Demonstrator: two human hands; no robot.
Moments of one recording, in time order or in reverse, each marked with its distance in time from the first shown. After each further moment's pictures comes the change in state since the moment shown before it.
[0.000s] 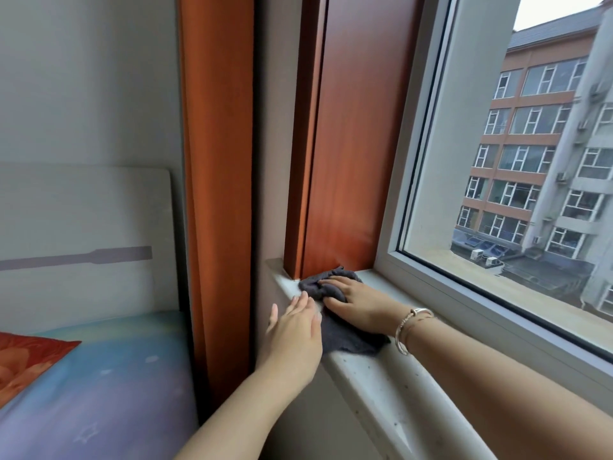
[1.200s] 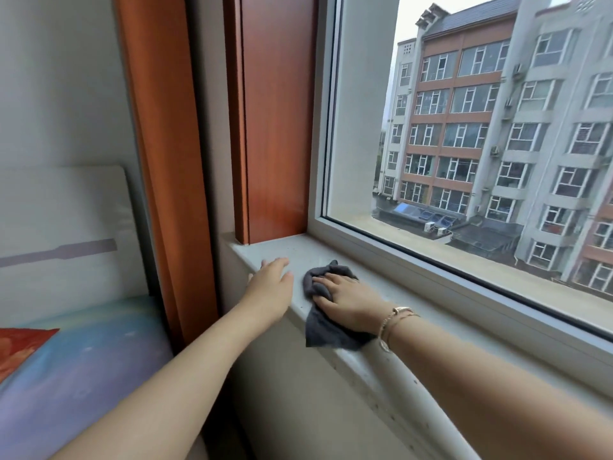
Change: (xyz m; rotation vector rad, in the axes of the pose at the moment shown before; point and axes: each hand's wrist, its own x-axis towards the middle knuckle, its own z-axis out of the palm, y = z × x) left_hand -0.103 0.090 -0.047 -0.265 -0.074 -0.008; right_hand -0.193 -0.025 -0.007 -0.066 0.103 0.160
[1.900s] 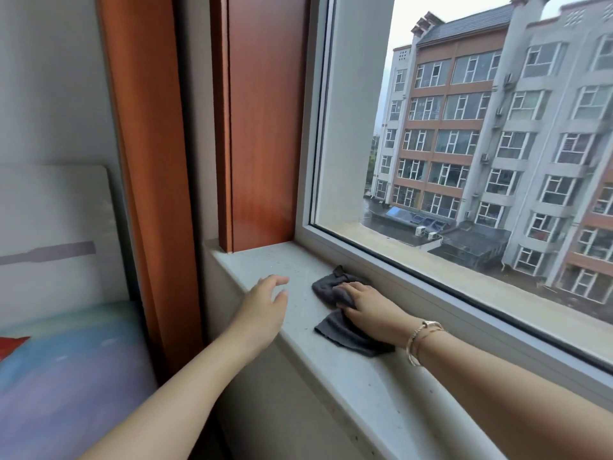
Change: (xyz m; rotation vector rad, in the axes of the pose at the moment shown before) left_hand -0.002 0.009 0.018 -0.189 0.021 0.043; right_hand -0.009 0.061 -0.015 0.095 -0.003 0.084
